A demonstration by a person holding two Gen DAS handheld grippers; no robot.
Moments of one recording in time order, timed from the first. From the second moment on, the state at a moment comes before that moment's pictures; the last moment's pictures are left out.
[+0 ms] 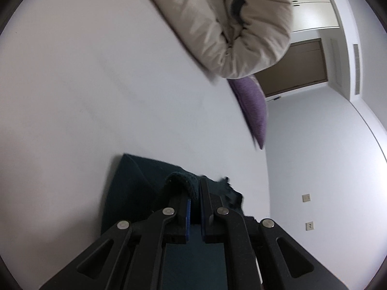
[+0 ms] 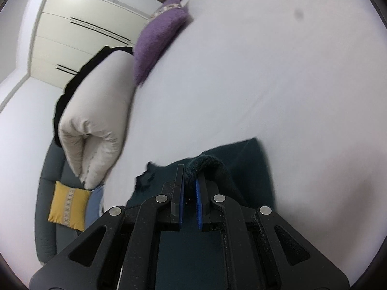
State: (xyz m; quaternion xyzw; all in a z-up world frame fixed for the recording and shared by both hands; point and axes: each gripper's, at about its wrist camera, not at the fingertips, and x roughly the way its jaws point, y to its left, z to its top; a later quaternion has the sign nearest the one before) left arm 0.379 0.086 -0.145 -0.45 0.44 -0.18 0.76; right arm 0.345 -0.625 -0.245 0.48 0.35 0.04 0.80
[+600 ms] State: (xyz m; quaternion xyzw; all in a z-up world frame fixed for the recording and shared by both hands) left arm 0.340 0.088 -0.103 -0.39 0.41 -0.19 0.80; right arm 0.319 -0.626 -0.239 0.40 0.34 -0.02 0.85
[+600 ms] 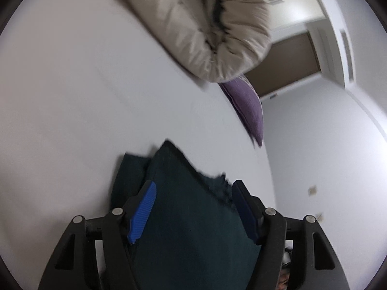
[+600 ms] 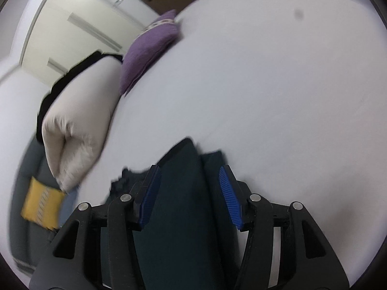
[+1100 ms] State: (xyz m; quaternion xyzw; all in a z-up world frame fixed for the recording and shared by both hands) left arm 0.246 0.050 -0.132 -0.17 0.45 -0.18 0.86; right arm 0.295 -0.494 -0.274 0.28 0.42 0.09 0.86
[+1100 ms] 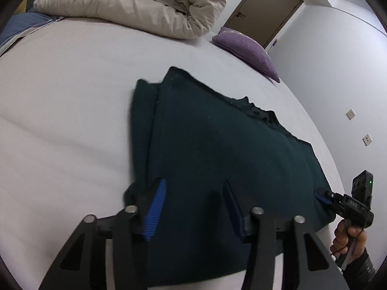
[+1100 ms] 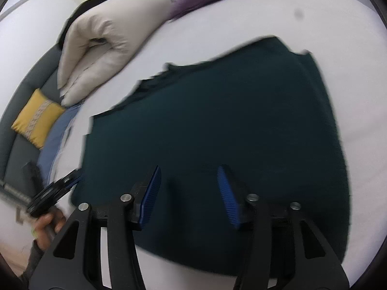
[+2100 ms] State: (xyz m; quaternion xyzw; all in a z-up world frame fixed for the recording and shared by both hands) left arm 0.197 -0.007 -0.132 -0.03 0.45 -0.19 0.87; right arm 0.242 -0.459 -0.310 0.41 0.40 0.17 0.80
